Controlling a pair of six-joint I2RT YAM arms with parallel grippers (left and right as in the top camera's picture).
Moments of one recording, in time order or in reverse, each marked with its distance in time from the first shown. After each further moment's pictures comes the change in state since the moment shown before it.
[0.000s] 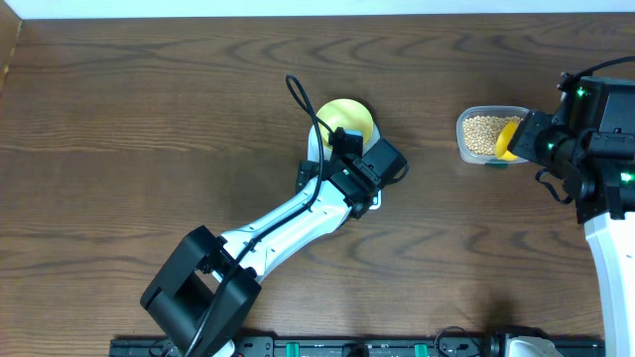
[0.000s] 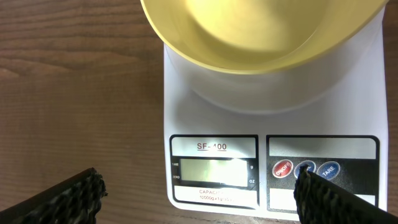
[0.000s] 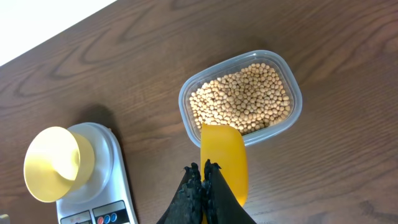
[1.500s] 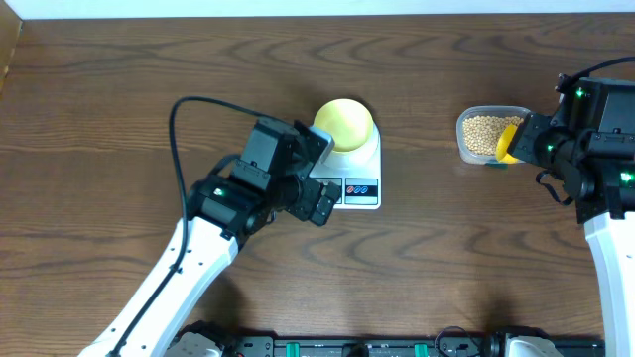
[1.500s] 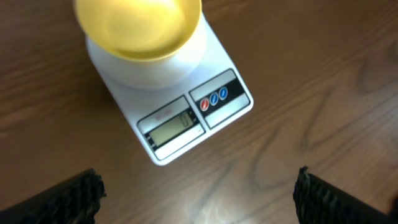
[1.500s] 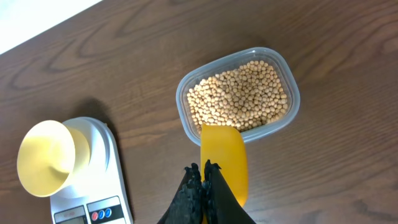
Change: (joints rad) left arm 0.322 -0.515 -0.188 0.010 0.731 0.642; right arm 0.000 0.000 0.000 -0.015 0.000 -0.027
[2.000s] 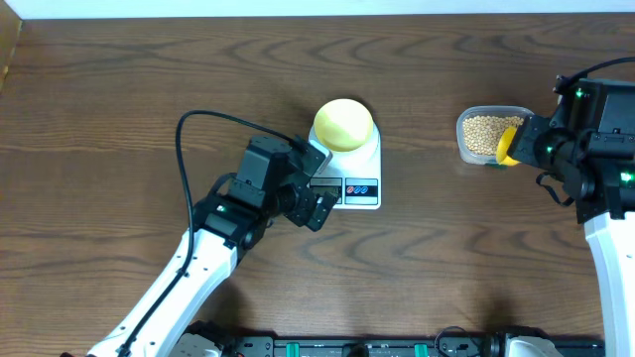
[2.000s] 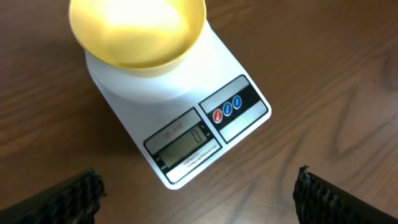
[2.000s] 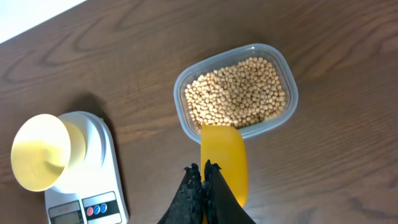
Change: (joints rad) left arm 0.038 -0.032 -0.207 0.275 0.033 0.100; right arm 0.000 0.000 0.000 -0.016 0.000 -0.022
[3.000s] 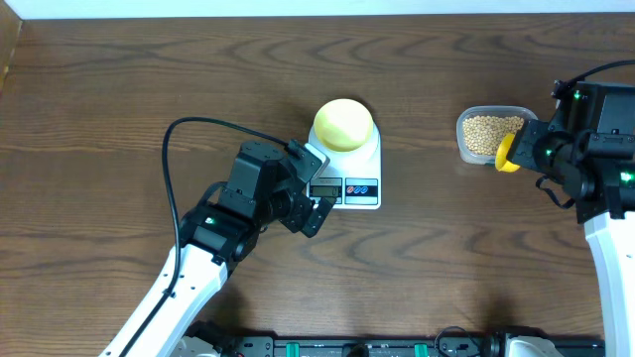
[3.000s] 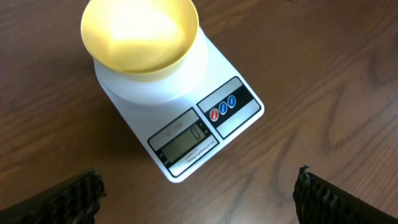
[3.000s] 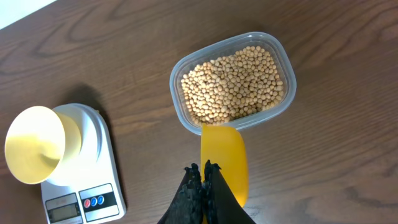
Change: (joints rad) left arm 0.001 -0.087 -0.001 -0.055 0.000 0.036; right arm 0.000 0.001 0.000 -0.034 0.000 0.000
